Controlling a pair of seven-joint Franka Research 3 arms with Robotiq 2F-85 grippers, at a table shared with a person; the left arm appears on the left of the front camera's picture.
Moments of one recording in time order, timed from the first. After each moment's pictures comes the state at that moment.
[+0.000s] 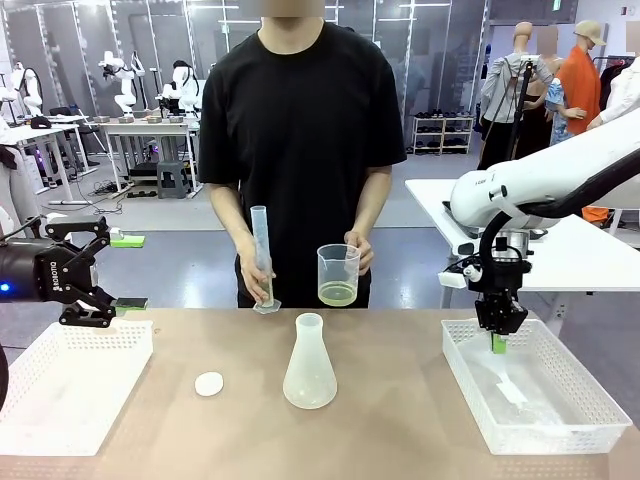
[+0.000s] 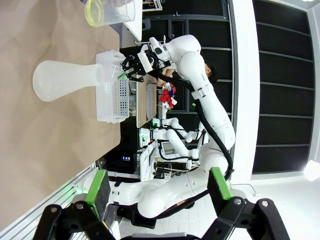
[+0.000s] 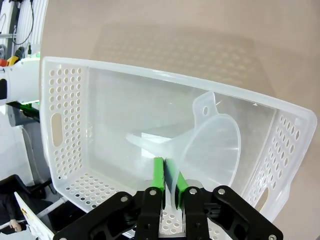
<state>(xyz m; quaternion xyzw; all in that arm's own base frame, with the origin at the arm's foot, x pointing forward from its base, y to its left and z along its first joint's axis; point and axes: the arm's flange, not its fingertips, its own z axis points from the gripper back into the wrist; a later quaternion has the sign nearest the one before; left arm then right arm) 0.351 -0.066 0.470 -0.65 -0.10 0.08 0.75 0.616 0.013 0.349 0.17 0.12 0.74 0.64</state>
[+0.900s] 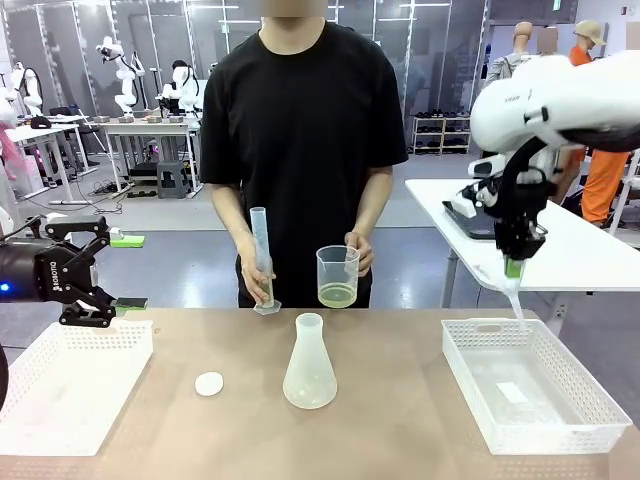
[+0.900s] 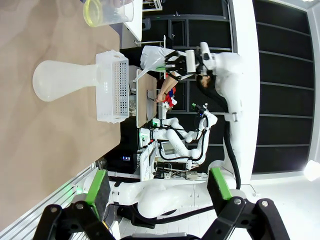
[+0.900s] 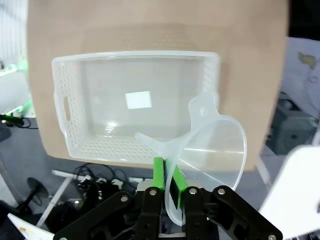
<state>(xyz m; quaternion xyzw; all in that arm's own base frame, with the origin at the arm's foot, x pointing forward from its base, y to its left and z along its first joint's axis) 0.351 -0.066 0.469 -0.65 -0.10 0.08 0.75 0.587 0.021 0.534 0.00 0.03 0.71 0.71</state>
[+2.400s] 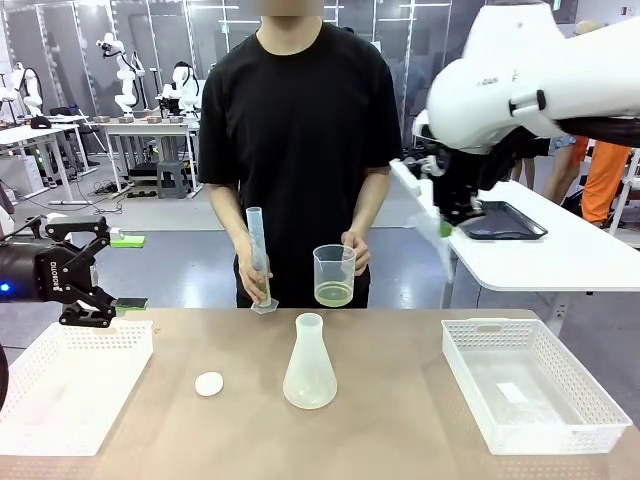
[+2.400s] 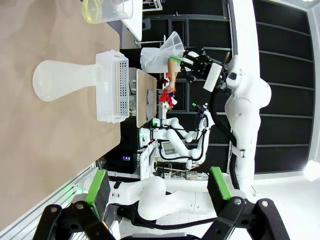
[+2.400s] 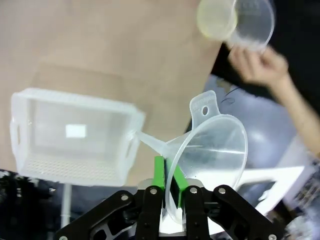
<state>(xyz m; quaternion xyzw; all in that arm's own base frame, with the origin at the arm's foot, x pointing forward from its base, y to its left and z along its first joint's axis) 0.351 -0.066 0.469 -0.65 -0.10 0.08 0.75 0.533 0.157 0.586 -0.13 -0.12 0.80 0.57</state>
